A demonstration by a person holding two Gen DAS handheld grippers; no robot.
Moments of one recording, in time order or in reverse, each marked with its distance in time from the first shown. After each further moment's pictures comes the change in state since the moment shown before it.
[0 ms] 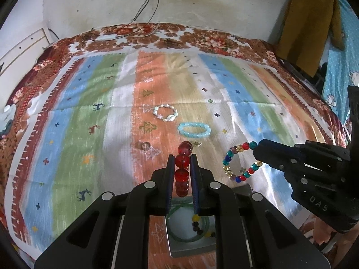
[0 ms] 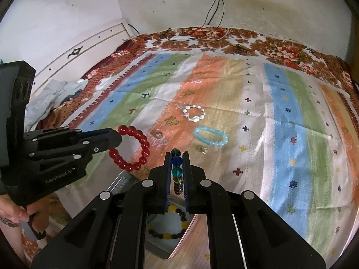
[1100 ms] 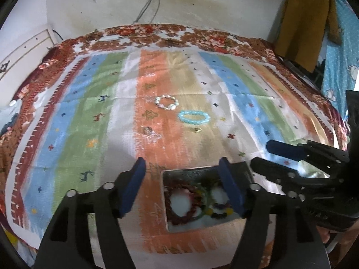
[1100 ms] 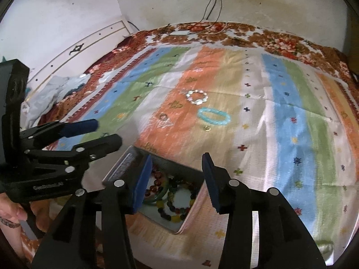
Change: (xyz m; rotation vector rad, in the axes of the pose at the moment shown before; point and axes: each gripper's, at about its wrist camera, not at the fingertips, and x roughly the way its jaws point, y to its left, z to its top) left arm -0.017 -0.007 -0.036 0.003 -0.022 0.038; right arm -0.012 0.010 -0.039 0.026 0.011 -0.011
